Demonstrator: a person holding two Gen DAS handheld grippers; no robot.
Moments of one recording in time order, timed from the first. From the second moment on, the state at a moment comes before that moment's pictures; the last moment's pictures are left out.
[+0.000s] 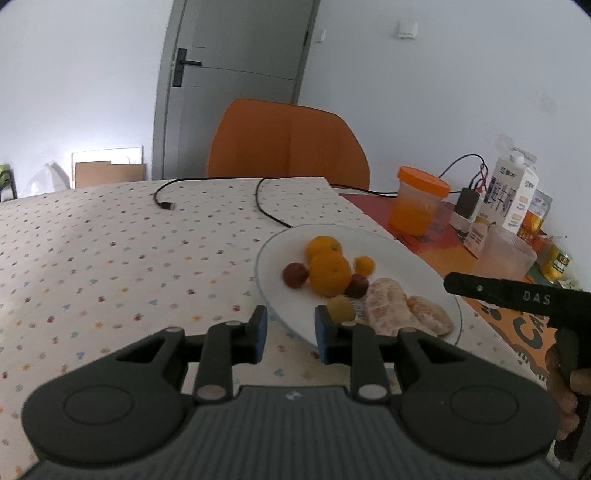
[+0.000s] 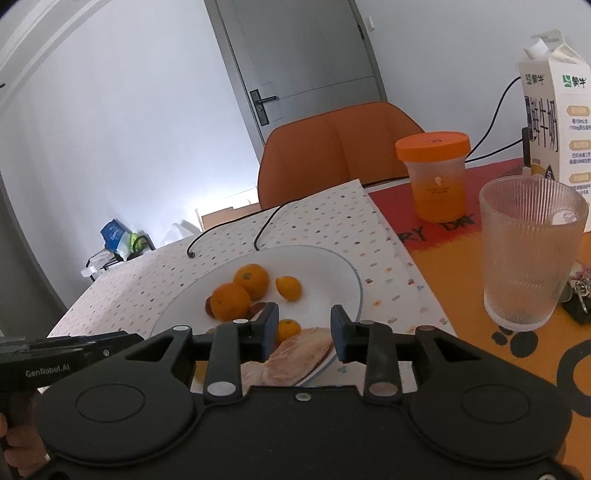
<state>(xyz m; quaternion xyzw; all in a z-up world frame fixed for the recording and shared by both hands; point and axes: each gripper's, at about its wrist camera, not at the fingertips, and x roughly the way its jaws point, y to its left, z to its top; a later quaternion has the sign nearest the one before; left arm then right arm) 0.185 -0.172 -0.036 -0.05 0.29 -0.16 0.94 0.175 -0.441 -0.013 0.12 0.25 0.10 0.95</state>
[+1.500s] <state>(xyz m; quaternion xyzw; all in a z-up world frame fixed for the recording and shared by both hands) 0.085 -0.050 0.010 -0.08 0.27 -0.04 0.96 0.113 -0.363 0.028 0.13 0.26 0.17 0.94</state>
